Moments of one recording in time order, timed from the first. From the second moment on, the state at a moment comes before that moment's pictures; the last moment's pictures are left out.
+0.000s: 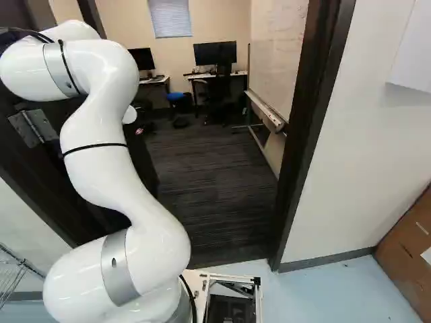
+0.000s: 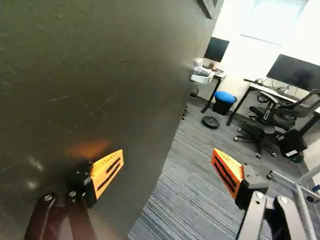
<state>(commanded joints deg) 31.5 -39.0 -81.7 -18.5 35.1 0.0</state>
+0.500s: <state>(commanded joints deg) 29.2 -33.8 -74.7 -18.5 35.1 0.0</state>
